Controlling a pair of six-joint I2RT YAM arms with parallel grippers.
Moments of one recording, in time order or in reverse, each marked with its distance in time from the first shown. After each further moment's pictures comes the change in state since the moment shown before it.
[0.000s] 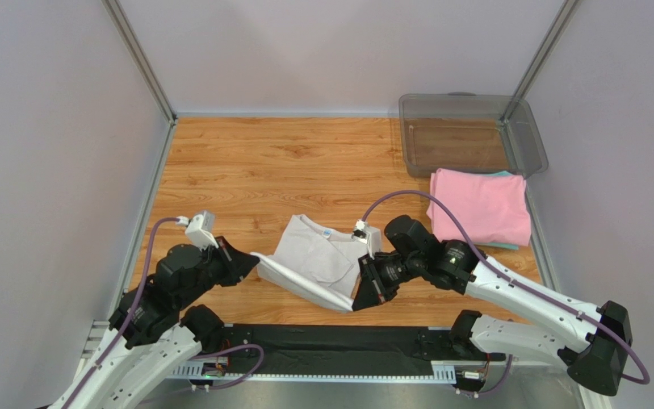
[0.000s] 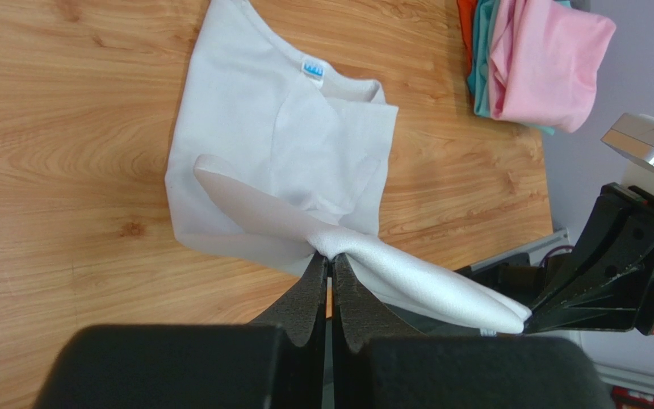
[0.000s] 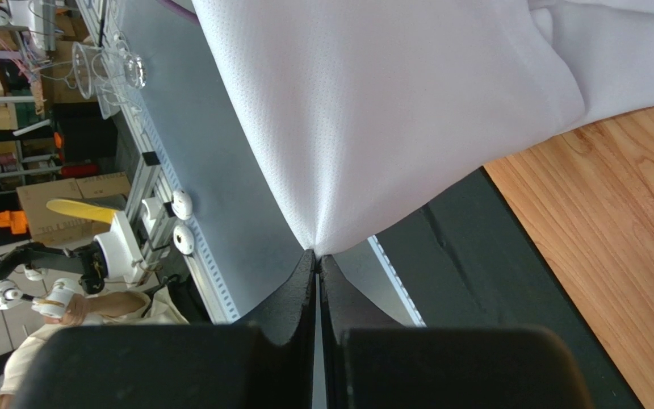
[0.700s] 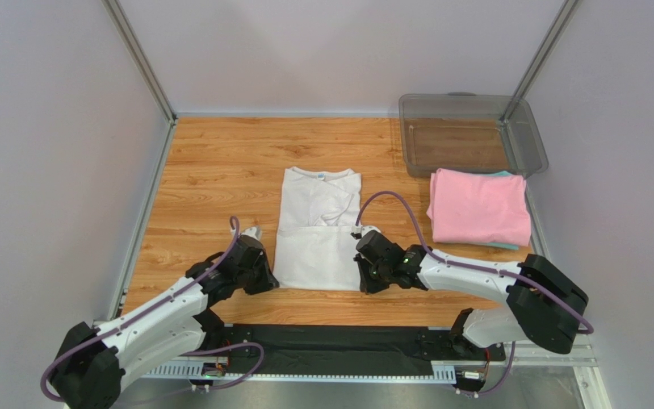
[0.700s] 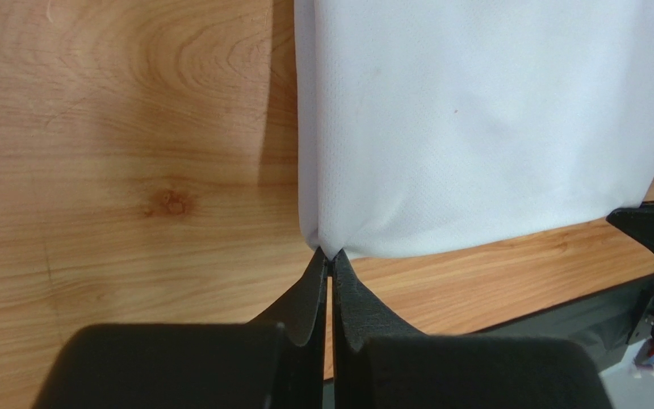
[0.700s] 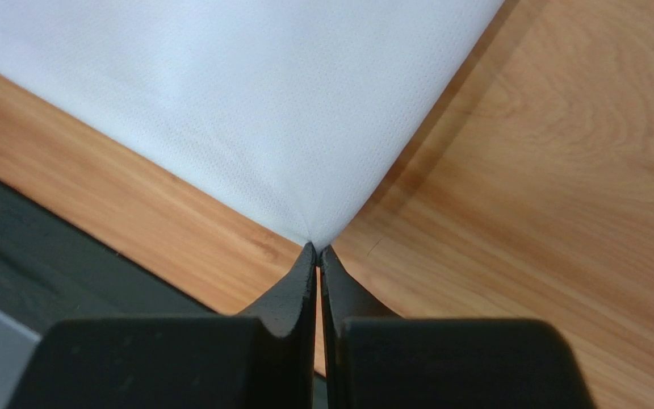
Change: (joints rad) left arm 0.000 0.542 -0.318 0.357 0.074 -0.045; right arm 0.006 0.363 -0.163 0.269 0.597 0.017
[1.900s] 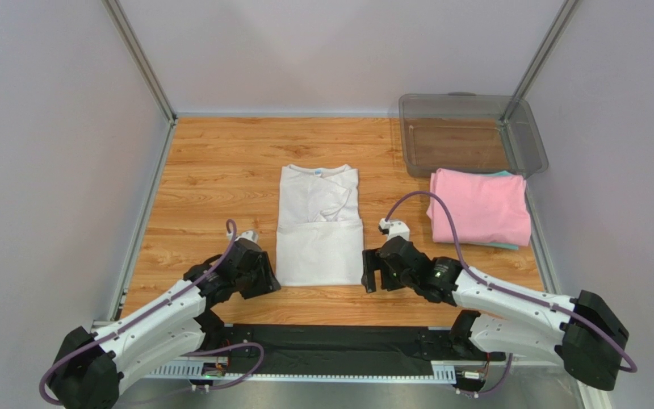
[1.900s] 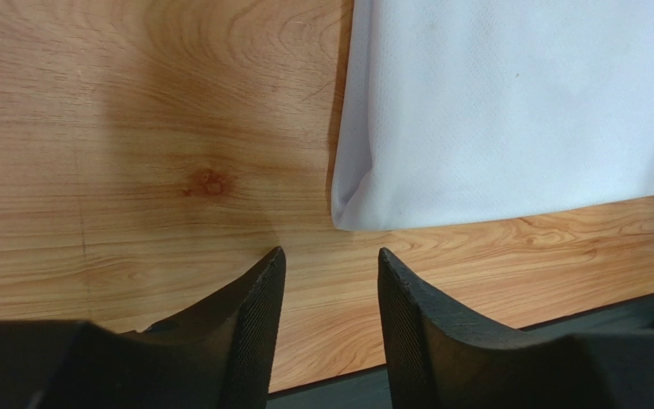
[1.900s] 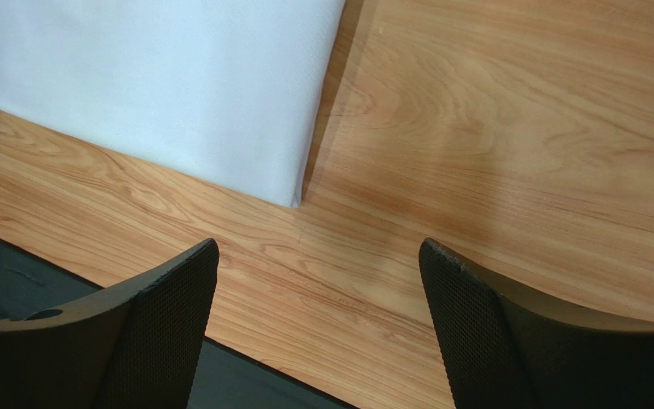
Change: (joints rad) left arm 0.000 -0.056 -0.015 -0.077 -0.027 -0.021; right arm 0.000 -0.351 -0.112 -0.064 0.202 0.074
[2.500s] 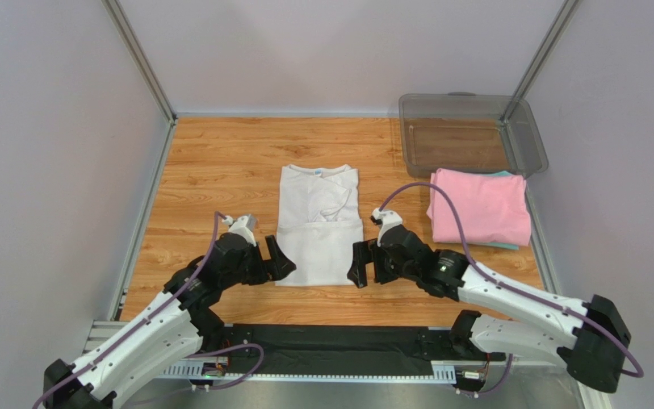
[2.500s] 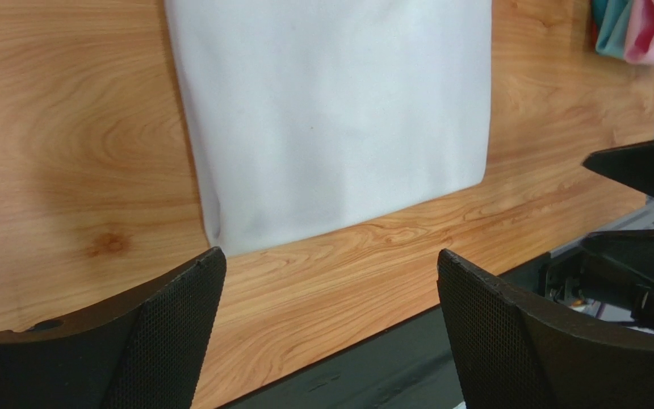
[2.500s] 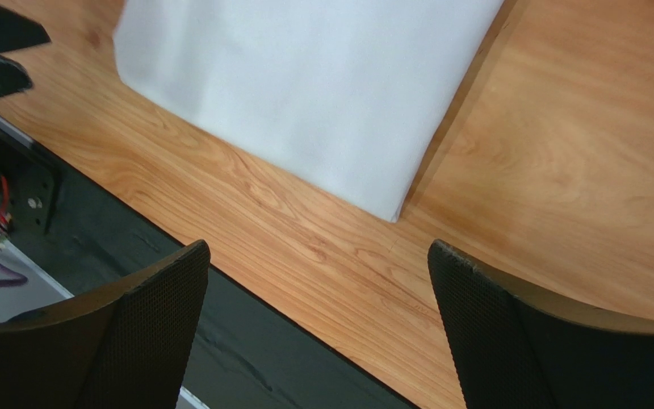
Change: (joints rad) left arm 0.000 -0.157 0.066 0.083 0.072 0.079; right arm -0.001 0.038 0.114 0.000 -0.152 -0.040
